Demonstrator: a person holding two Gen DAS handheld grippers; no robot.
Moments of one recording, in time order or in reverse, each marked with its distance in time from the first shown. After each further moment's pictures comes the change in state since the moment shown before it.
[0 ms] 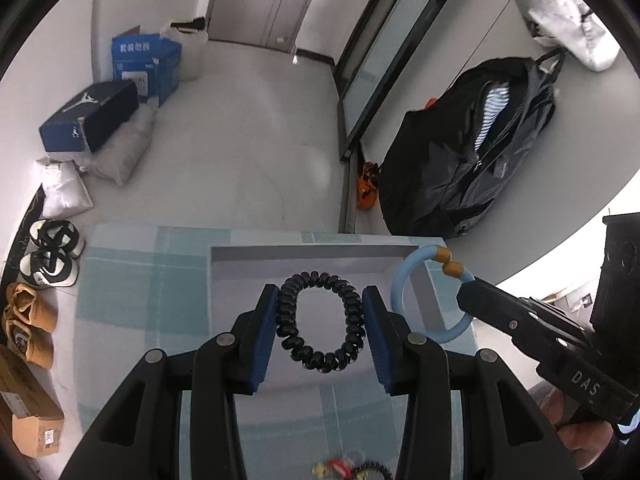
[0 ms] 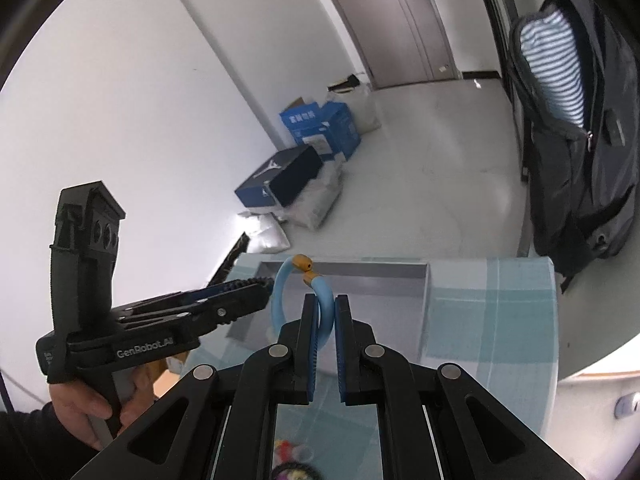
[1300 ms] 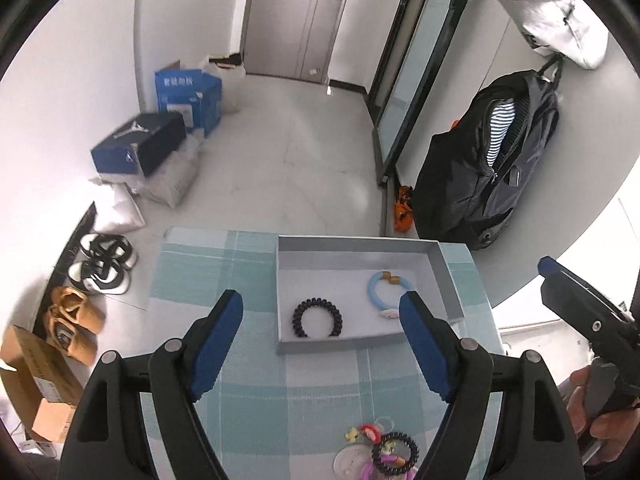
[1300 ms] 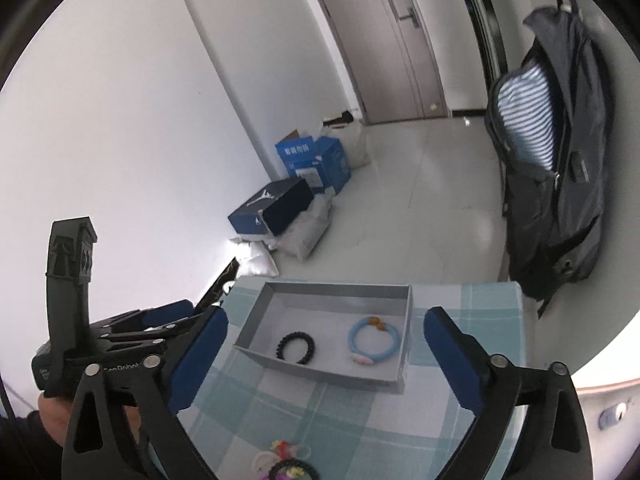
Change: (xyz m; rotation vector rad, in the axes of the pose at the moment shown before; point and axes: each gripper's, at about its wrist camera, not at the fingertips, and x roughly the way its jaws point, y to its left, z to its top) left arm -0.066 -0.015 -0.032 0.020 -0.146 0.185; right arm -0.064 0.031 -0.018 -0.068 -0.175 -0.059
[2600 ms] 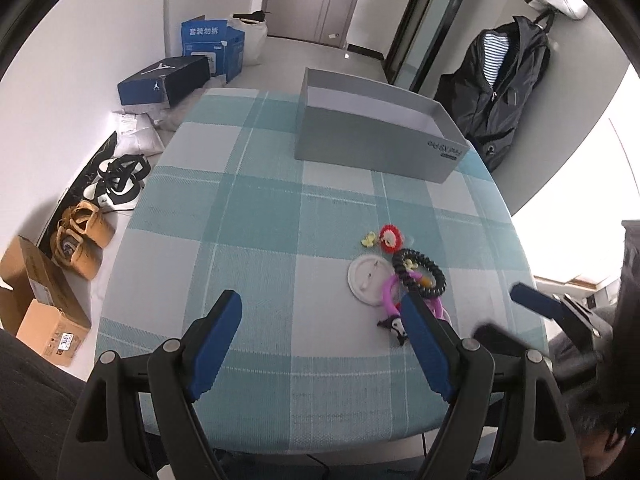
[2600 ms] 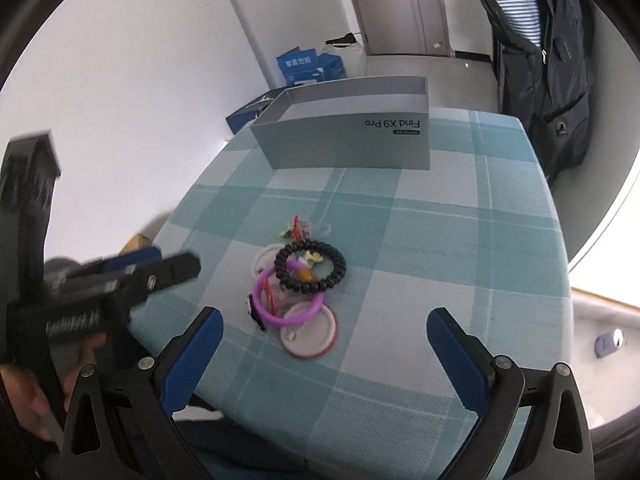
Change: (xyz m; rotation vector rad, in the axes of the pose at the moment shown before) left arm -0.018 0.002 -0.136 -0.049 0.115 0.037; right arm -0.005 0.024 -0.163 -0.012 0.274 -0.036
